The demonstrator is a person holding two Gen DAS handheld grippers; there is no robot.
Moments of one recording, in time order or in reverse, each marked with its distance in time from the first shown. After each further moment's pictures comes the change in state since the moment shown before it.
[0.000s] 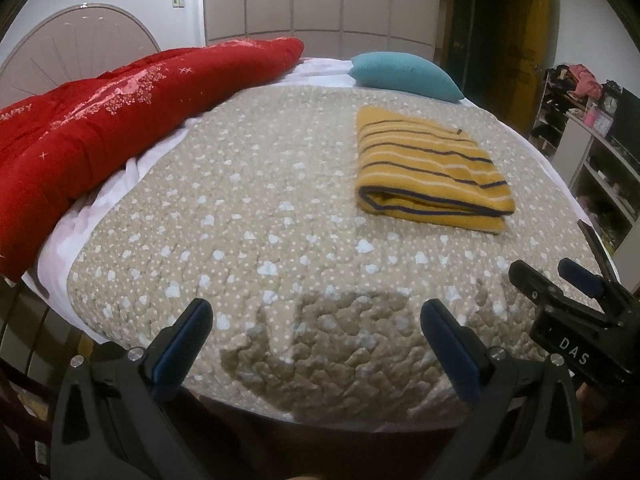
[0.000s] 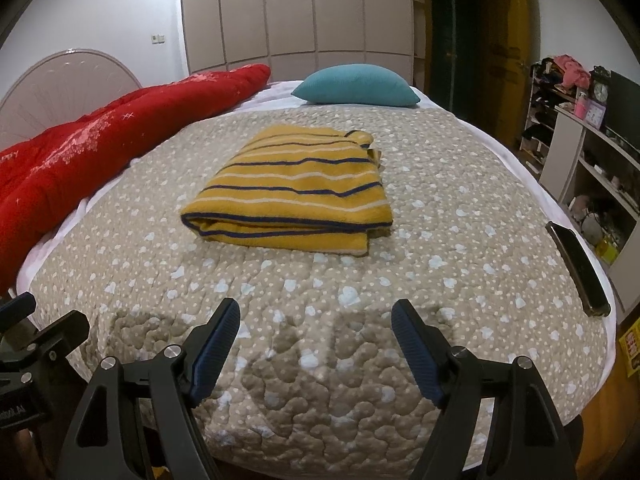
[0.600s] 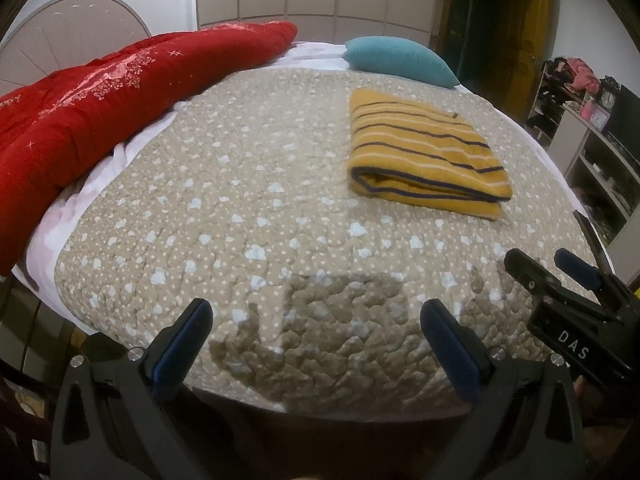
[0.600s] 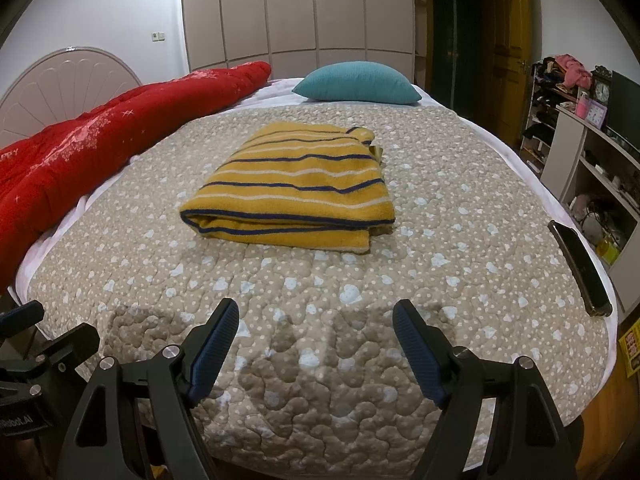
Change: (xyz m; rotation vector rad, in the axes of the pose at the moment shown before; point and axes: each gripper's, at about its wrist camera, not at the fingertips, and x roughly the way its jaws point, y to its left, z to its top) left arm 0.011 -0.001 -0.003 -0.002 0.053 -0.028; right arm 0.001 0.001 0.000 -0.001 0.004 -0.001
